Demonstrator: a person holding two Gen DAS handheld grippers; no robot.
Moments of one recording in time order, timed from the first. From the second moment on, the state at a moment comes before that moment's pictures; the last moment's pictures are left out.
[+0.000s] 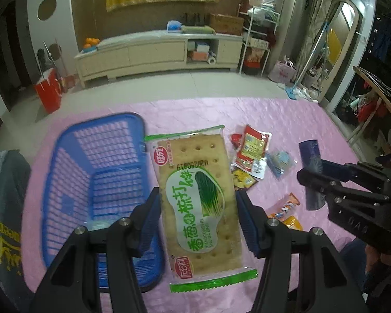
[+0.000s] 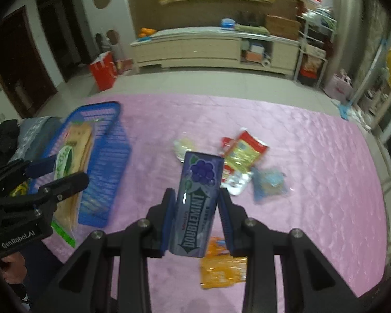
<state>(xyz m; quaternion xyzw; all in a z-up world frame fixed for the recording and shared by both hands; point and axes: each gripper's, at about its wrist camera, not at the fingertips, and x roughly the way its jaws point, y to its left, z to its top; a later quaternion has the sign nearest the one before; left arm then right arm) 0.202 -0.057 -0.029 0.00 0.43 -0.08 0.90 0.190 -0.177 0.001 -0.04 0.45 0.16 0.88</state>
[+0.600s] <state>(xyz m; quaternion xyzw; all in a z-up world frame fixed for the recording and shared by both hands) 0.202 0.063 -0.031 -0.01 0.44 -0.02 0.90 0.203 -0.050 -0.012 -0.05 0.47 0.26 0.84</state>
